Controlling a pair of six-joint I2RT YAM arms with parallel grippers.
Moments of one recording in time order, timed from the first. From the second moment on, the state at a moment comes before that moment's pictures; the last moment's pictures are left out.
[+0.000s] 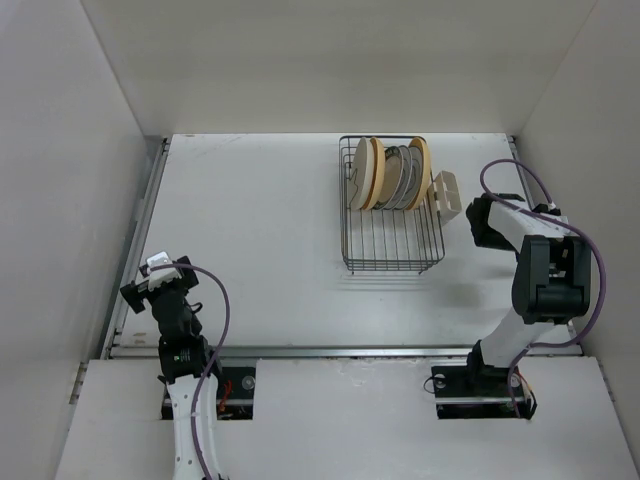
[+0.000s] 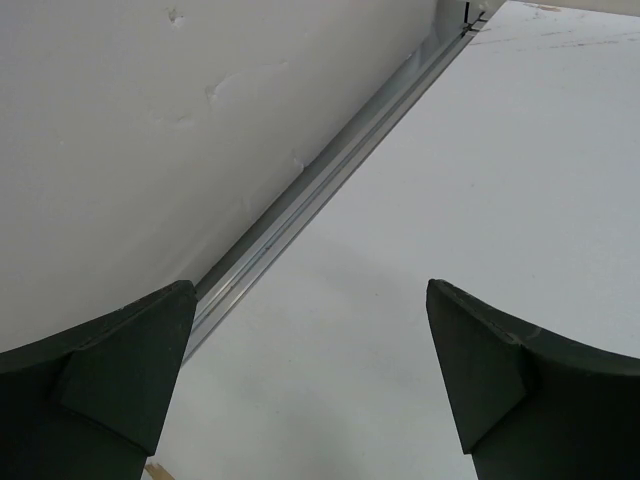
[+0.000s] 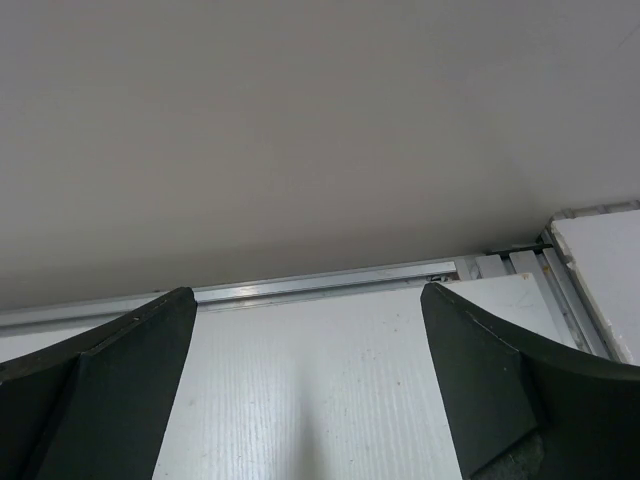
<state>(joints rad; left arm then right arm) 0.24 0.12 0.06 0.02 -0.38 0.11 -0.06 1.69 1.11 -1.33 1.47 1.99</state>
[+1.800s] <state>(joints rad) 0.24 1.27 1.42 -1.06 0.09 0.38 0.30 1.93 1.85 -0.50 0.57 0.14</state>
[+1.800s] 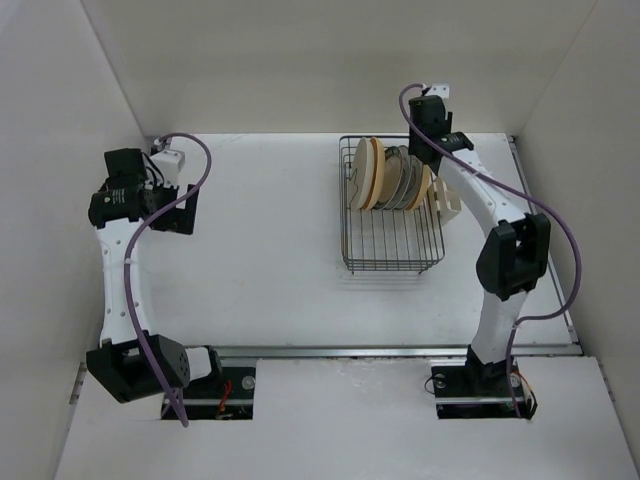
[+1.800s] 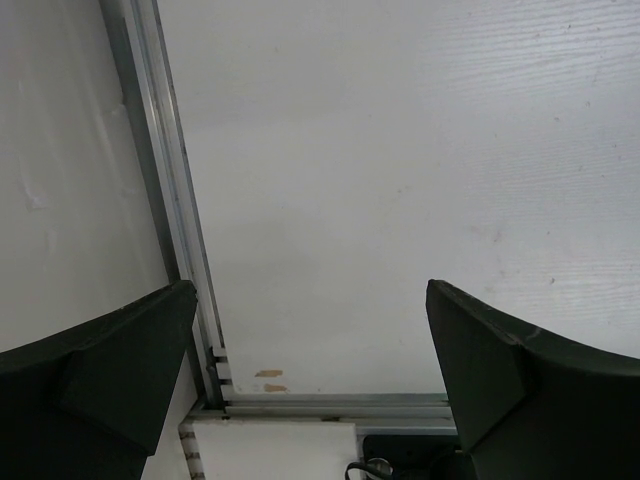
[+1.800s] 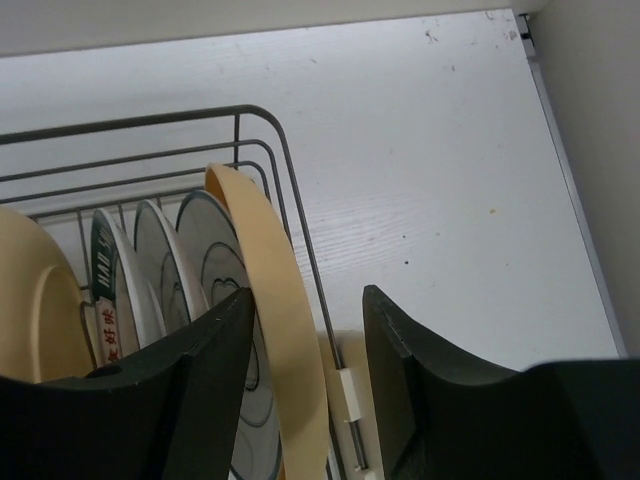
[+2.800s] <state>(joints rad) 0.23 1.27 1.38 -1.05 0.09 0.39 0.37 2.01 1.95 -0.63 0.87 -0.05</state>
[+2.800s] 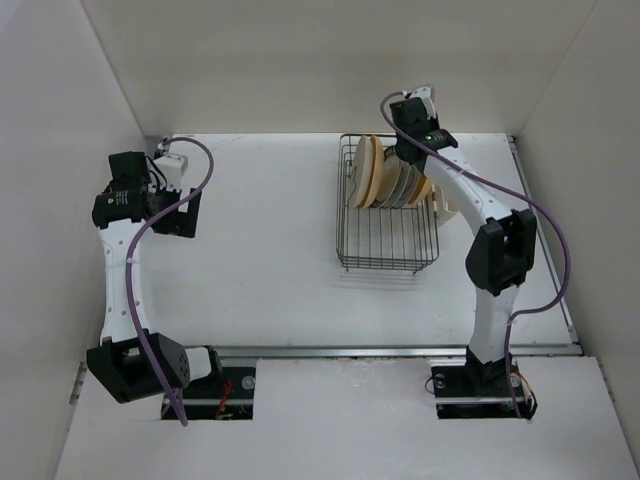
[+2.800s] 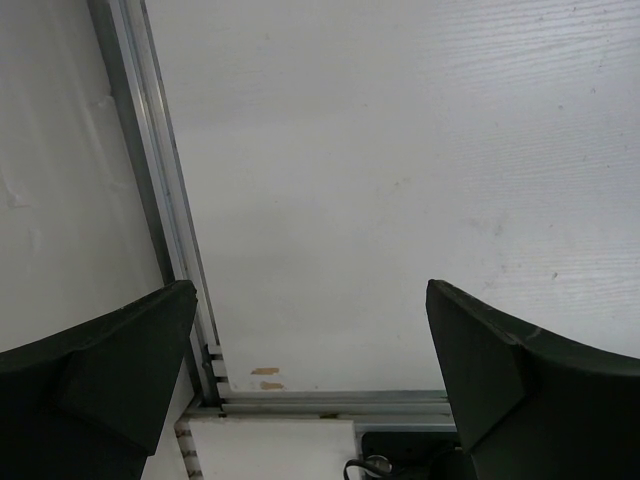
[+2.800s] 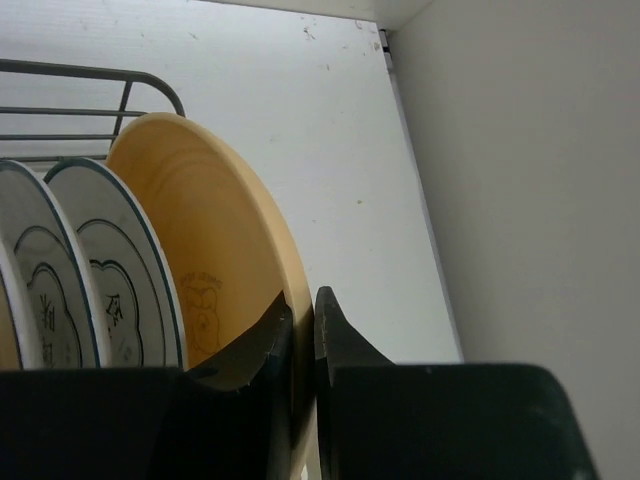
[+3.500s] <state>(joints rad) 0.21 1.26 1.39 -1.05 0.12 0.38 0.40 1.84 1.99 -0.03 1.22 -0.50</state>
